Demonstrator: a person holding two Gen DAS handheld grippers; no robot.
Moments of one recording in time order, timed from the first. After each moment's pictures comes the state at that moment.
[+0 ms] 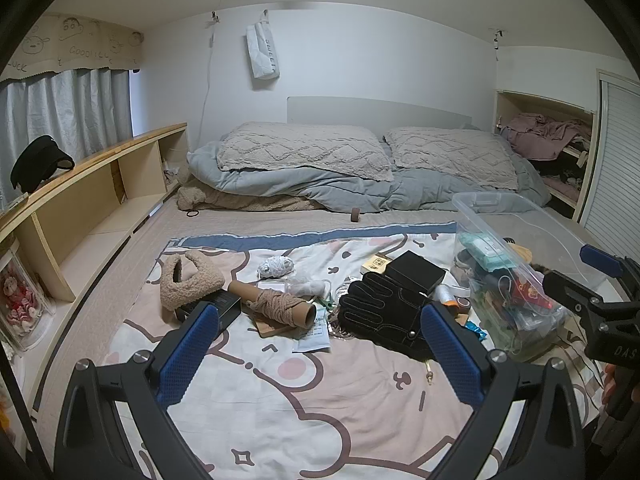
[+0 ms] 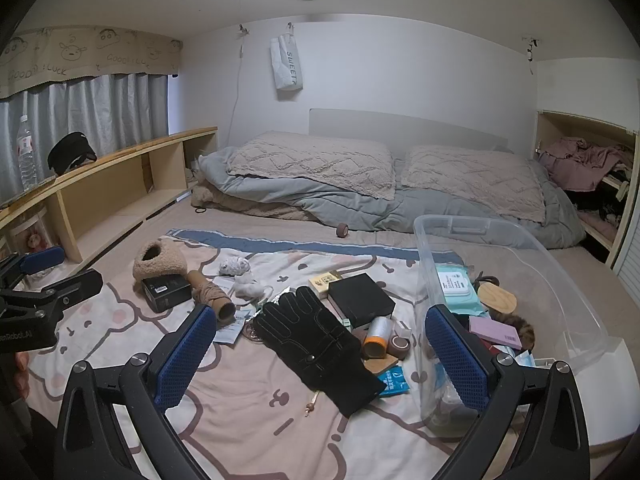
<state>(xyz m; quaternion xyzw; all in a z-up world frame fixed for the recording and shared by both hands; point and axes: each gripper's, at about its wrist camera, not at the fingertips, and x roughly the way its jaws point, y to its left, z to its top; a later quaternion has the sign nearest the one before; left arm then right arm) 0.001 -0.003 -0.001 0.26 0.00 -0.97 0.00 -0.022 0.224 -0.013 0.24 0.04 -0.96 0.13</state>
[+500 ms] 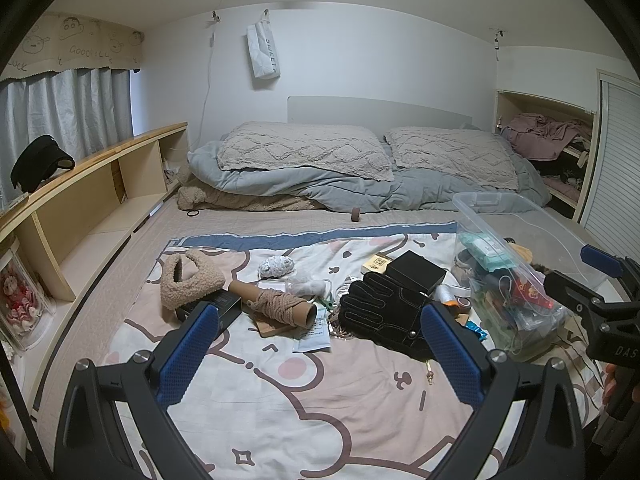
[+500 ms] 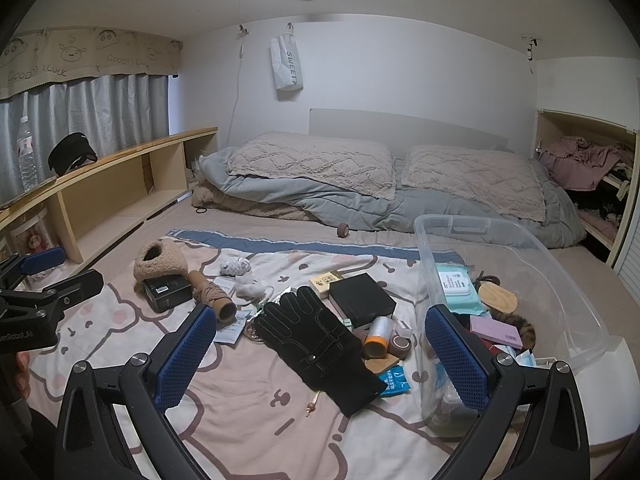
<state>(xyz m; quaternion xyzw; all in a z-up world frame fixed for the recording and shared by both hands) 0.000 -0.003 -0.001 0.26 0.00 -0.97 0.00 -0.022 0.226 -0.014 0.24 0.04 -0.96 0.13</state>
